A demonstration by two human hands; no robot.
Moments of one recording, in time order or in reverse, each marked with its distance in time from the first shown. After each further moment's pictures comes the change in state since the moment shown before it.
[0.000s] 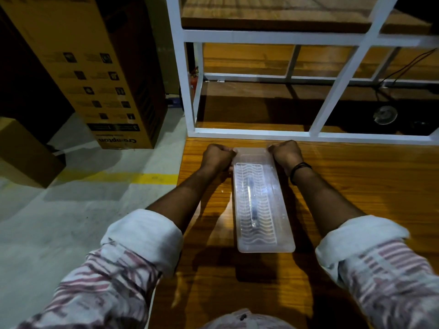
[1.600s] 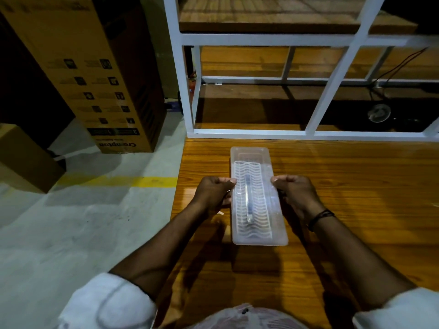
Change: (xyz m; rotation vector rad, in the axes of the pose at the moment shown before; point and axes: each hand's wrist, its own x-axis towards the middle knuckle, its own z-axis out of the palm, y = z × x) left_hand -0.072 -0.059 -0.011 -0.310 -0.169 -0.100; right_hand -0.106 0.064 -0.037 0.387 -0.199 0.026
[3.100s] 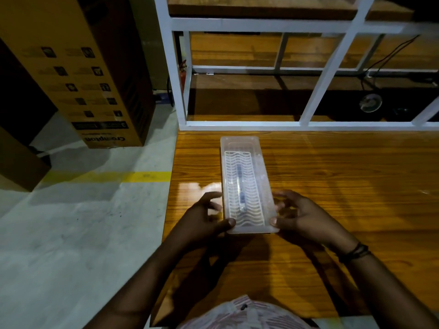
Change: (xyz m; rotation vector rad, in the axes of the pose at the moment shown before) left_hand -0.078 -0.020 -0.038 0.585 -0.176 0.061; right_hand -0.083 -0.006 -0.028 -0.383 -0.354 0.057
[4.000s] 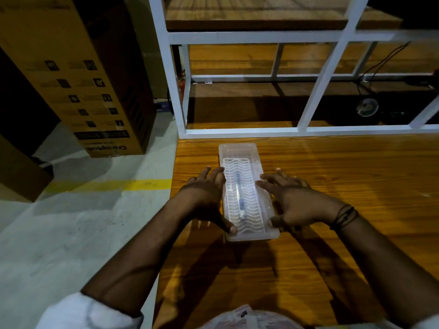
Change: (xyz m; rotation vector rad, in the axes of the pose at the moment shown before) left_hand 0.047 0.073 -0.025 1.119 -0.192 0.064; right_hand 0.040 -0.042 -0.021 -1.157 -0.191 -0.160
